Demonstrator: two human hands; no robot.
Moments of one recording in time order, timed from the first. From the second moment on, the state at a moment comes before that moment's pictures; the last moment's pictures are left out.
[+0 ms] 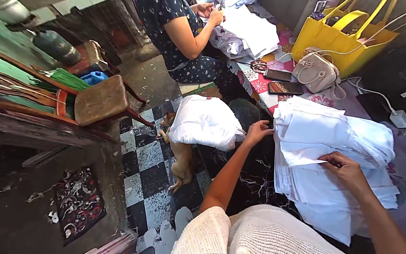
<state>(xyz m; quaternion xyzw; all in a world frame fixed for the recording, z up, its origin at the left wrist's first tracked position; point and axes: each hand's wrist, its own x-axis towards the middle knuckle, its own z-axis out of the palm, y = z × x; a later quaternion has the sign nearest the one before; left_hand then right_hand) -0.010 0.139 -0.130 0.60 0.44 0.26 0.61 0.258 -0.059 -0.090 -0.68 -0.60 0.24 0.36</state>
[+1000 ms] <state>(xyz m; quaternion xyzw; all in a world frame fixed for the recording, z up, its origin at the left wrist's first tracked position) 0.020 0.050 -0.093 0.76 0.45 0.36 0.30 0.192 -0.111 -0.094 -0.71 -0.57 0.14 0.38</state>
